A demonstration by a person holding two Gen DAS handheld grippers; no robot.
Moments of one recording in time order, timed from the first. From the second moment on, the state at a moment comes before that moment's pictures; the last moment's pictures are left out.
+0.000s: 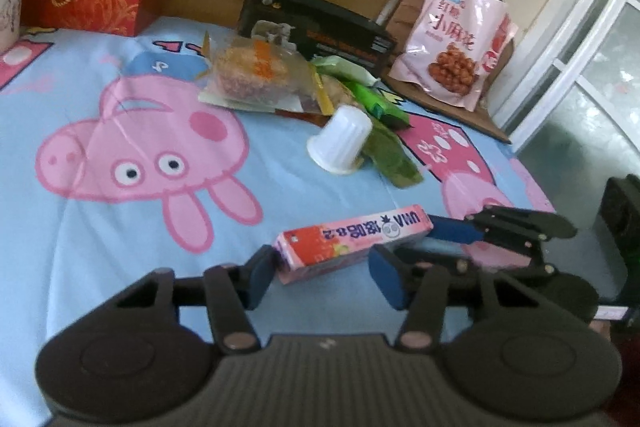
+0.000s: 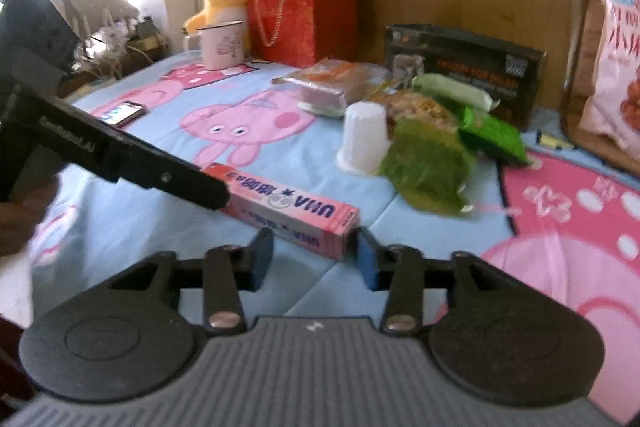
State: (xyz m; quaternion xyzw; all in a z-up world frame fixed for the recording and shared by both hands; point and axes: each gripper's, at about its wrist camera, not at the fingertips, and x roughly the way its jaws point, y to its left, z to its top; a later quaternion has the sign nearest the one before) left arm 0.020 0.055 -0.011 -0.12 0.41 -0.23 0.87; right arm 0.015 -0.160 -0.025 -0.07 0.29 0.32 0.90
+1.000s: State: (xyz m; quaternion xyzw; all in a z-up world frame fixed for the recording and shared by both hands) left arm 0.297 -0.022 0.056 -0.05 0.41 -0.21 0.89; right arm 0.277 -0.198 0.042 -0.01 0.28 0.24 0.93
